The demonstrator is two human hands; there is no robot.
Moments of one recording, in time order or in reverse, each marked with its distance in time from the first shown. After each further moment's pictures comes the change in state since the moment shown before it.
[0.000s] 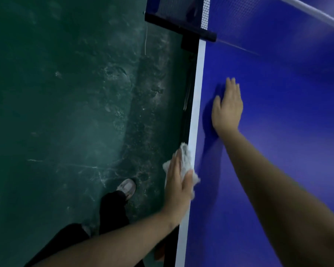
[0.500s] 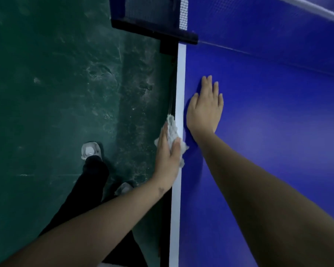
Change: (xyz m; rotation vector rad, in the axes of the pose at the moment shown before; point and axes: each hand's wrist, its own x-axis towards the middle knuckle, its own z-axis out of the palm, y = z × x) left_hand 0.119 0.047 0.003 -0.004 0.042 0.013; right_hand 0.041 -0.006 0.034 -0.089 -0.002 0.070
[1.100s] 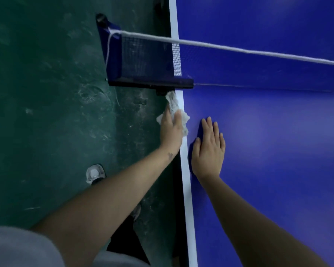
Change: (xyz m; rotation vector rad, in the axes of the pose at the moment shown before) left_hand 0.161 0.085 0.008 0.141 0.038 -0.055; right_hand 0.001 -0.006 -0.005 -0.020 -0.033 0.072
